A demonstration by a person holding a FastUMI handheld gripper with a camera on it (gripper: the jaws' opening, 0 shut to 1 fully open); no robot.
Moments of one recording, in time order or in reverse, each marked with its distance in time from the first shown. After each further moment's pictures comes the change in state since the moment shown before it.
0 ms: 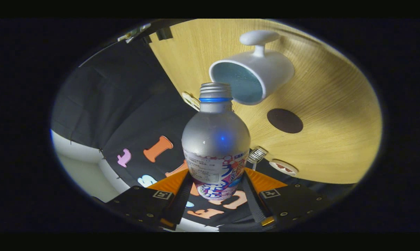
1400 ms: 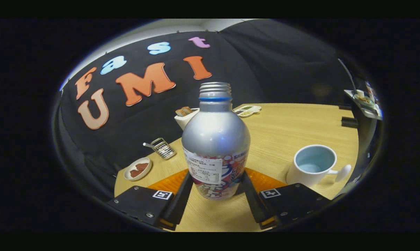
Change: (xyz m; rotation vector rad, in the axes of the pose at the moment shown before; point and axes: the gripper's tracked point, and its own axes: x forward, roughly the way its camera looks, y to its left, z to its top) arm 0.030 -0.067 0.021 -1.841 -0.214 -0.272
